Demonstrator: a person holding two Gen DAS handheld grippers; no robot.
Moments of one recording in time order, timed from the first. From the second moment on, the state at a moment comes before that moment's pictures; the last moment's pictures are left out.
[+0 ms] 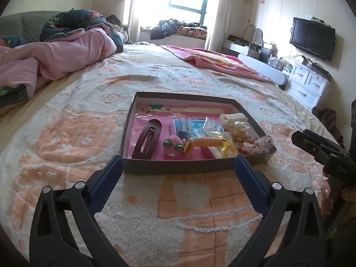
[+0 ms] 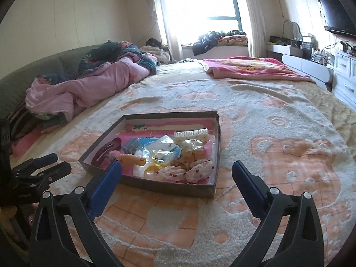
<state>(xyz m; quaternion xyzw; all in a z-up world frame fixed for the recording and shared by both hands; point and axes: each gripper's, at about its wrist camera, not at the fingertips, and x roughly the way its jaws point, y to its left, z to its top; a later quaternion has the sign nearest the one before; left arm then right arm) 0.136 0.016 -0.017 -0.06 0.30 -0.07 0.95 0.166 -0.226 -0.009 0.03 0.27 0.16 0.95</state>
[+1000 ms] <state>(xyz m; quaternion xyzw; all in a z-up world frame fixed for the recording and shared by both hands) 0.081 0.001 -0.031 -0.03 0.25 -0.04 0.97 0.080 -0.224 -0.033 0.01 0.21 0.11 0.97</state>
